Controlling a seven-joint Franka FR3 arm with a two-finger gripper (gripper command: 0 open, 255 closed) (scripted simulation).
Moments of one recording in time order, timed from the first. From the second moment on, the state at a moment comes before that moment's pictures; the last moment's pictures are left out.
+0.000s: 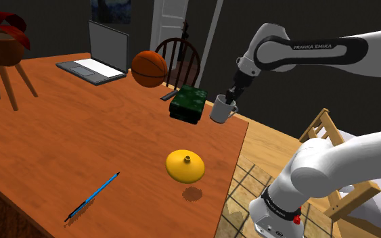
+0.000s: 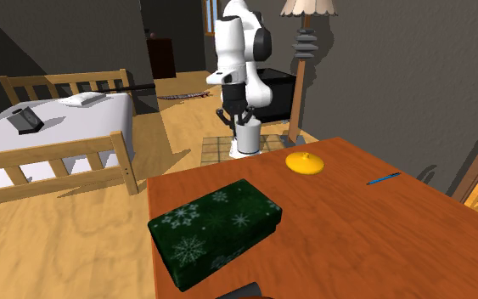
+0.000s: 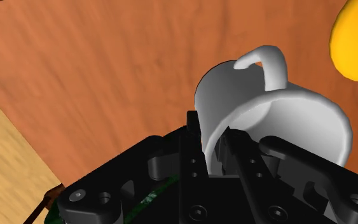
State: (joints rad) arm 0.00 -0.63 -0.24 -2.55 -0.06 2.03 -0.18
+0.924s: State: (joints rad) arm 0.03 -0.39 -0.29 -2.24 -0.02 1.95 -0.24
